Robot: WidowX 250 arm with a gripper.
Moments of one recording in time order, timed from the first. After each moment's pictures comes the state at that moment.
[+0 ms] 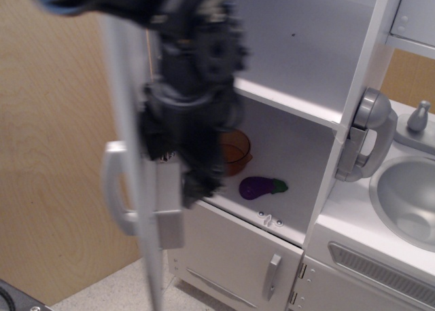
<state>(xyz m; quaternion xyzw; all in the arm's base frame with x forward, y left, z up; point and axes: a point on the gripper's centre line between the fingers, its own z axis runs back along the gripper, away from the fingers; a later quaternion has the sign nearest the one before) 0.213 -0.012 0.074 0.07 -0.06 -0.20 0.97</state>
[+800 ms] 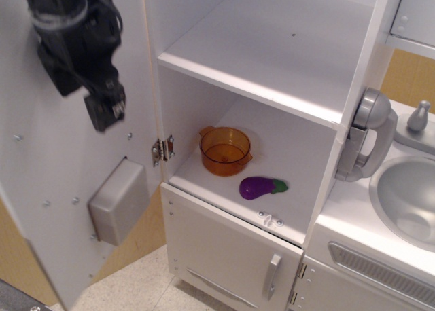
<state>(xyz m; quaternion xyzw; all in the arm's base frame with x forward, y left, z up) 0.234 0.095 0.099 0.08 -0.10 -0.13 0.98</state>
